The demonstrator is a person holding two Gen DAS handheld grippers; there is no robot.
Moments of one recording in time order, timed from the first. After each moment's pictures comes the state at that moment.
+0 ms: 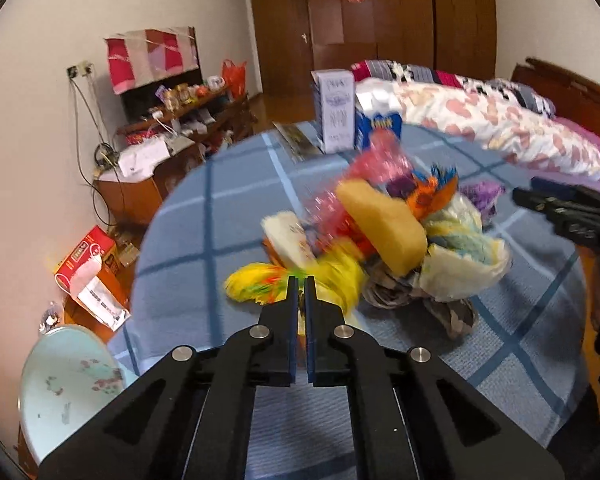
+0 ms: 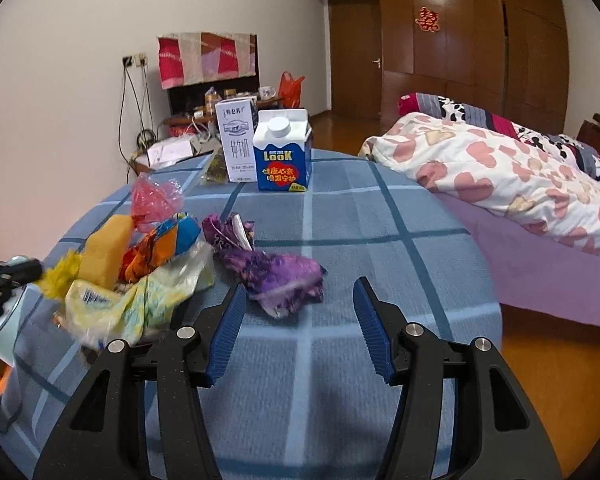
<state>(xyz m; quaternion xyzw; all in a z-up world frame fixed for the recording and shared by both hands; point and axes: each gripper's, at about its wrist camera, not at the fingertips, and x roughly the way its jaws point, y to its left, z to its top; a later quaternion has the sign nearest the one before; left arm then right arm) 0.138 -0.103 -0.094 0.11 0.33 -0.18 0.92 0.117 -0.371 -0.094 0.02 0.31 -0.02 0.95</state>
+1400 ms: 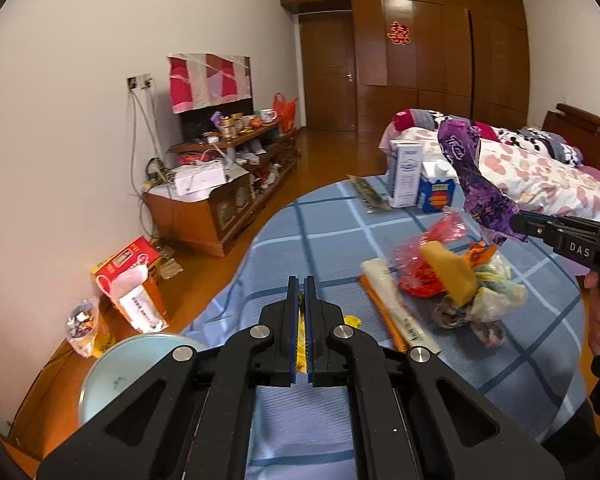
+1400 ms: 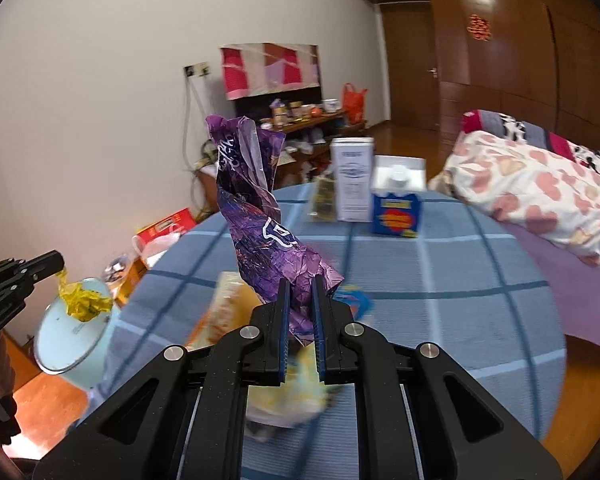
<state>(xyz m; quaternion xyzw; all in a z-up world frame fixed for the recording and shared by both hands) 0.116 -0.008 -0.034 0.07 0.27 -0.11 0.95 0.129 -0.276 -0.034 0.04 0.29 0.09 0.95</state>
